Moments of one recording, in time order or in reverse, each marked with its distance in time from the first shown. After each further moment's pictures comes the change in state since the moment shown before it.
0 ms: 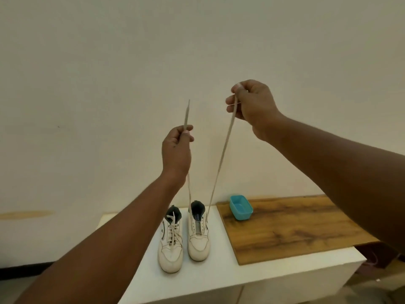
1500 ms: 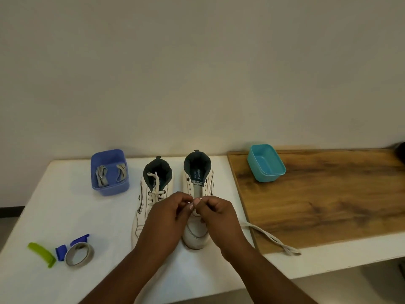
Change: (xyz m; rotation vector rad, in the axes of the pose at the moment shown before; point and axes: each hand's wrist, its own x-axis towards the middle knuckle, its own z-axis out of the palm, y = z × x) left_hand -0.081 -0.349 -0.067 0.771 -0.430 -0.283; right_hand -0.165 0.438 0.121 0.025 -0.269 0.649
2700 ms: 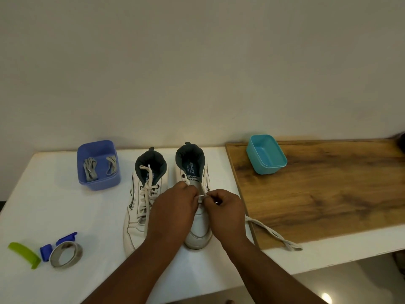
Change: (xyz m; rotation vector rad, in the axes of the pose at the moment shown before) left_hand 0.030 -0.004 0.039 0.533 0.049 0.117; right_hand 0.028 0.043 -0.008 -0.322 0.326 -0.078
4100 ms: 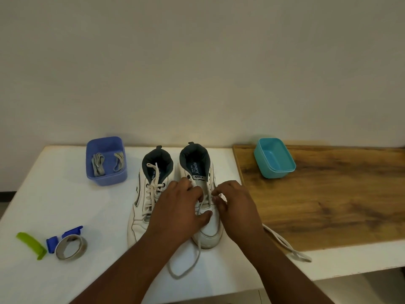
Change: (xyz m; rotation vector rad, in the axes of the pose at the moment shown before) left_hand -0.003 -0.007 -0.006 0.030 -0.089 0.041; right_hand 0.024 0.009 -0.024 -0.460 -0.160 -0.421
